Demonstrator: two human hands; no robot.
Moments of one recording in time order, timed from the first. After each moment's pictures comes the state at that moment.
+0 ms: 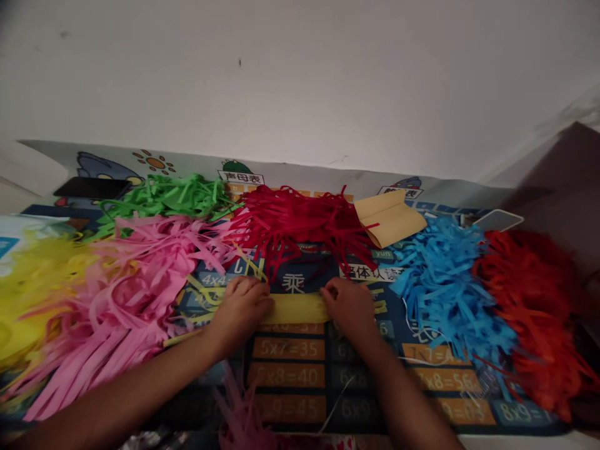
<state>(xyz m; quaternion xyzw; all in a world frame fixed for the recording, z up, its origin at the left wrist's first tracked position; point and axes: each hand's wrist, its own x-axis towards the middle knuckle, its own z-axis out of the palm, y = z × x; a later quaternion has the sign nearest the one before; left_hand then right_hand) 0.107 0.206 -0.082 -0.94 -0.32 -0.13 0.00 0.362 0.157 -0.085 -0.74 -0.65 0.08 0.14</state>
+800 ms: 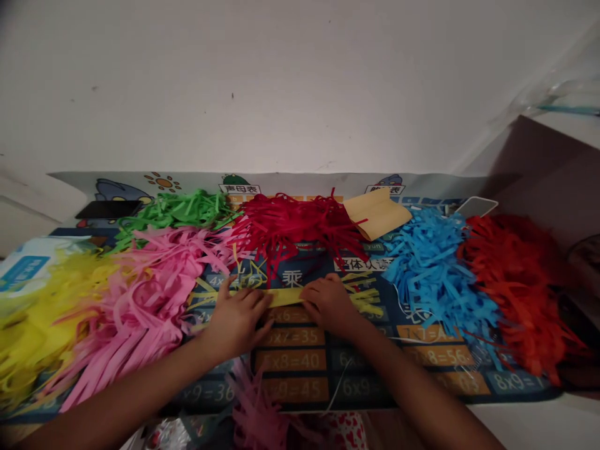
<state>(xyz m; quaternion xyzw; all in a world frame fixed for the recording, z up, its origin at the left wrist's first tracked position) 0.099 0.181 -0.057 -0.93 -0.35 -0.08 -0.01 0.342 0.146 -0.090 -0.50 -0.83 0.09 0.23</state>
